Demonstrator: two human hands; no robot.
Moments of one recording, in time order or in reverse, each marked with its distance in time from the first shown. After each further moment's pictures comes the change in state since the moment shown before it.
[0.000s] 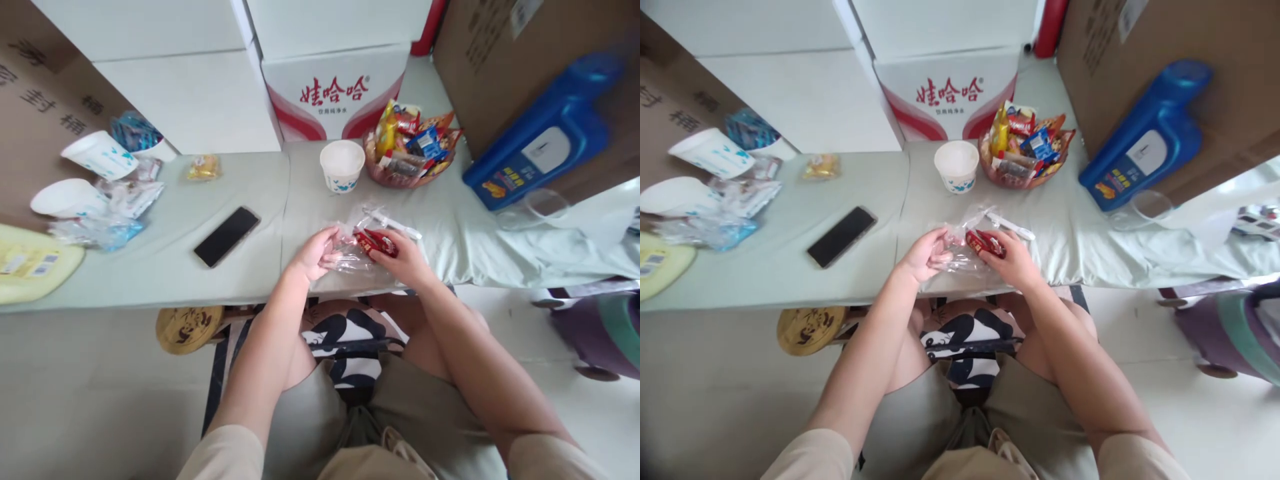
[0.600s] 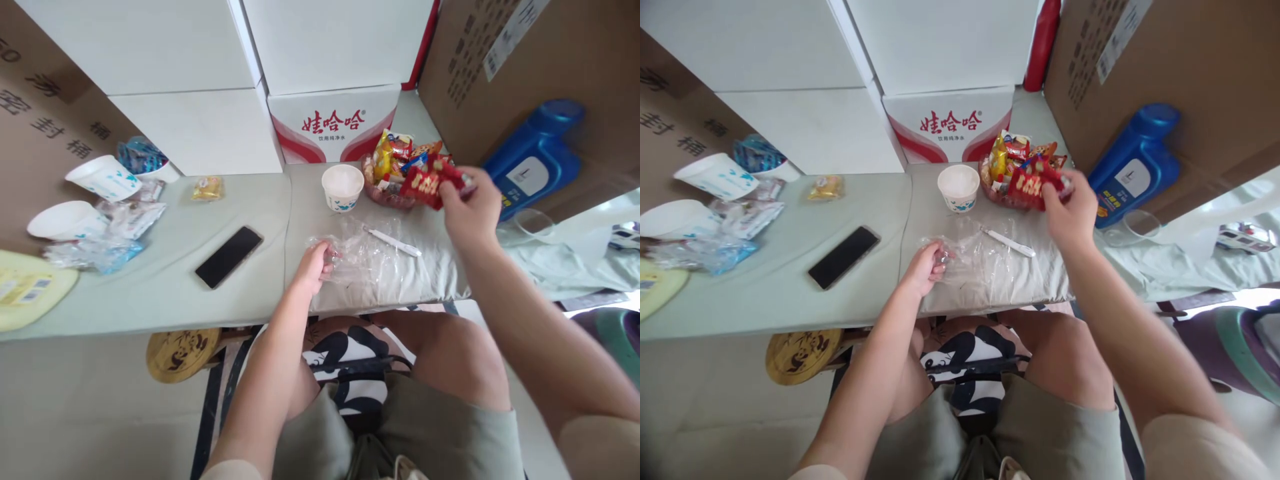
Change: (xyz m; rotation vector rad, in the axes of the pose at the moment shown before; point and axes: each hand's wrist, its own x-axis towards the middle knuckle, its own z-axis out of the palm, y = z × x) left_hand 0.002 0.003 -0.006 0.122 0.303 0.263; right_hand 0.074 -0.037 -0.091 -0.222 0.703 0.059
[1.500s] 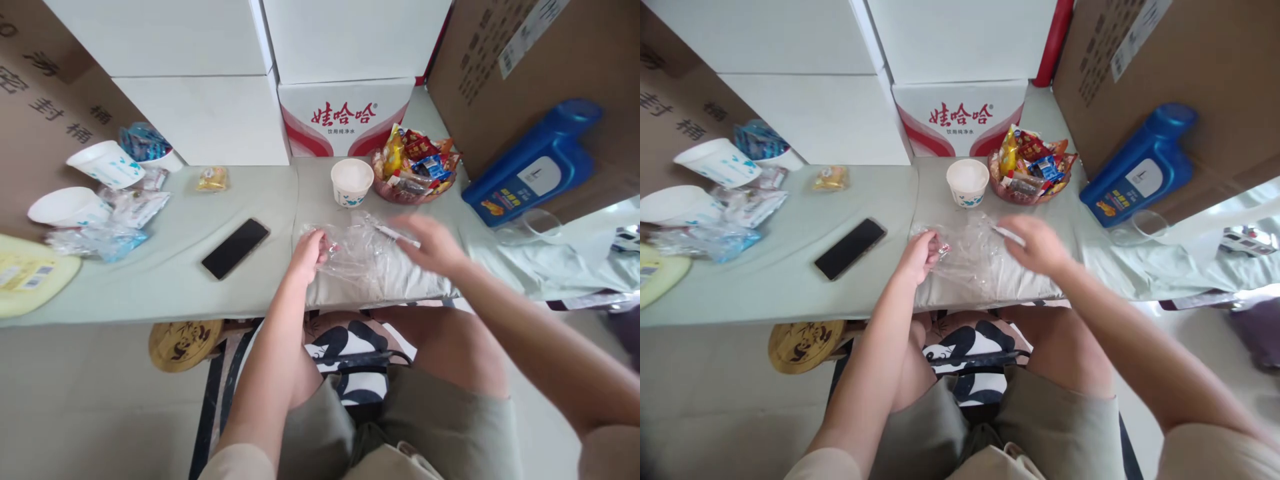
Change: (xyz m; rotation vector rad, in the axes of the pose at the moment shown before) left_hand 0.002 0.018 -0.020 0.081 0.058 0.073; right_hand -0.044 0.009 0.015 -0.127 -0.683 -0.649
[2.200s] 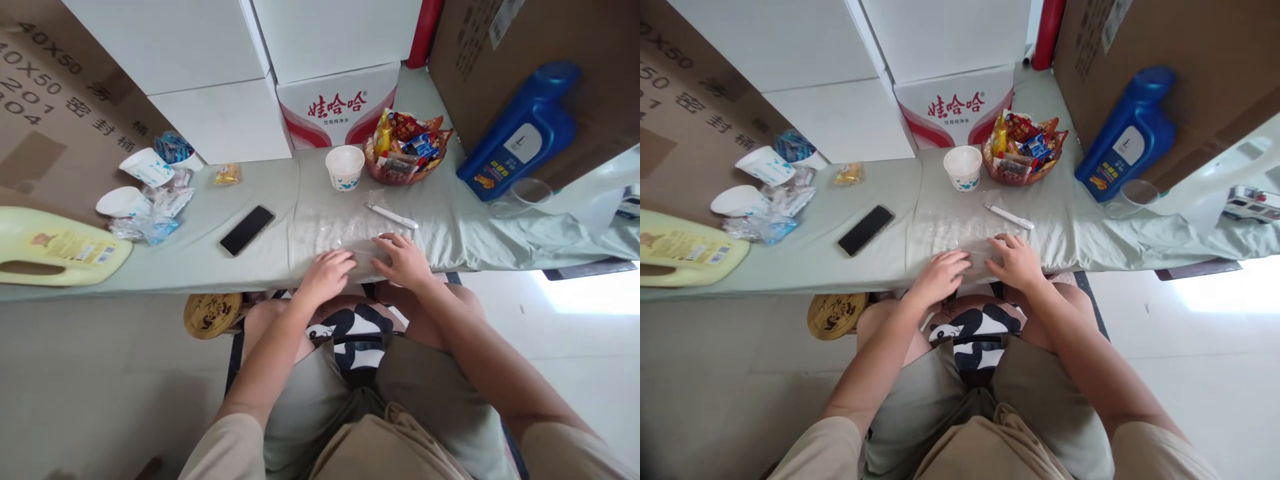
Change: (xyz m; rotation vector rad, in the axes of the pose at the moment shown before) left_hand -0.078 -0.071 -0.004 1.147 -0.382 0.707; right_hand -0.087 -0.041 0.058 -0.082 -0.026 0.174
